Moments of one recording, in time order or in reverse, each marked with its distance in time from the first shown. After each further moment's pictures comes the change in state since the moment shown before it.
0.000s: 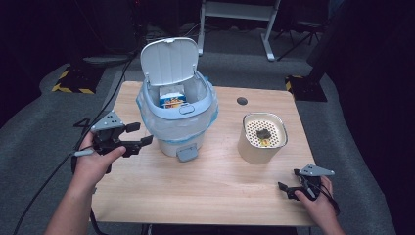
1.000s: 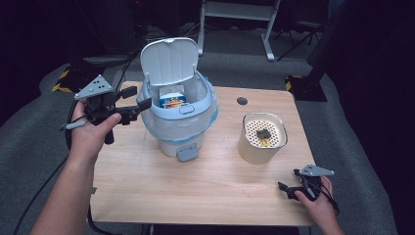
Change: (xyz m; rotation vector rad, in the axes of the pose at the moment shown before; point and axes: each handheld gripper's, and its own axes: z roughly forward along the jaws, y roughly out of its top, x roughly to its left) left arm 0.009 0.074 -0.015 -0.228 0.050 0.011; right arm 0.000 0.000 0.000 0.000 0.000 0.000
